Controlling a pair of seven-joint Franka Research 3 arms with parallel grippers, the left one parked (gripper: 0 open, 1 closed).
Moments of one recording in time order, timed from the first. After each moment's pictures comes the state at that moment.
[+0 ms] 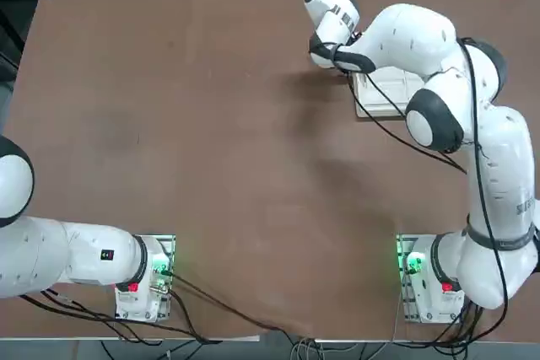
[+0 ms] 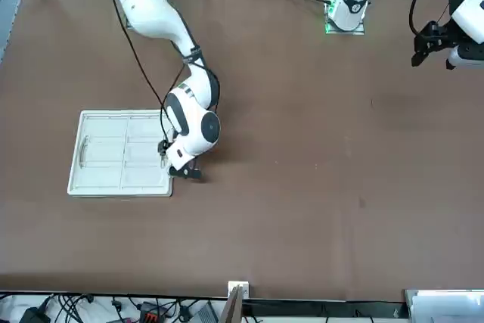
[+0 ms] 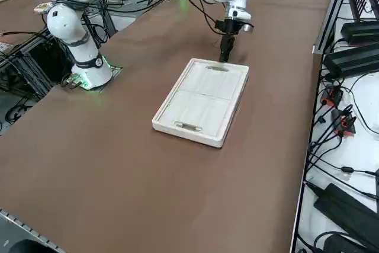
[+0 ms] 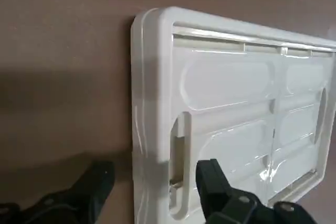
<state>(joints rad) 0.63 0.83 -0.09 -1.39 -0.46 1.80 0.76</state>
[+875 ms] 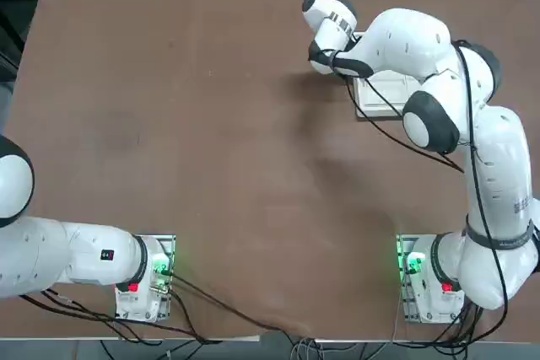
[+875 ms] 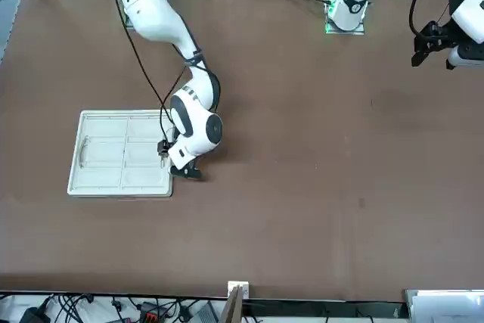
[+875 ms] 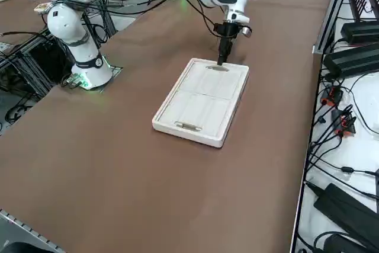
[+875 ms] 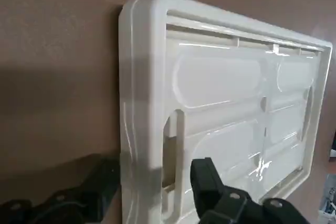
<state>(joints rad) 0.64 0.85 -0.09 -1.39 -0.50 1.77 0.77</state>
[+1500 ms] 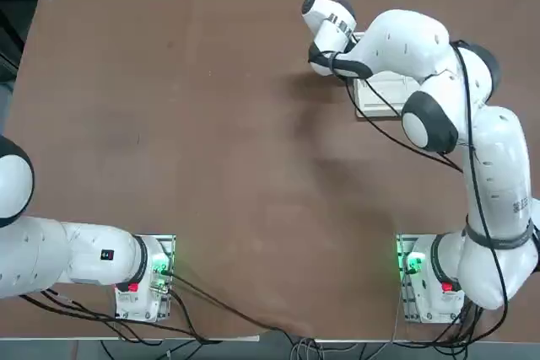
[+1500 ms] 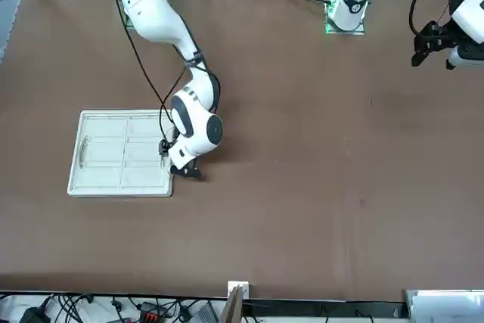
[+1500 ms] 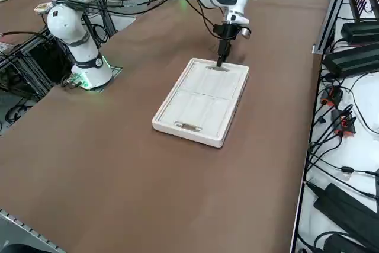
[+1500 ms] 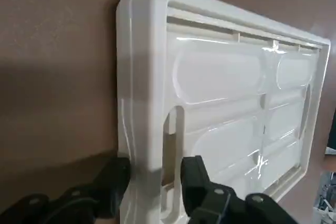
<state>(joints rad) 0.65 0.86 -0.09 -1.39 -0.50 1.75 0.77</state>
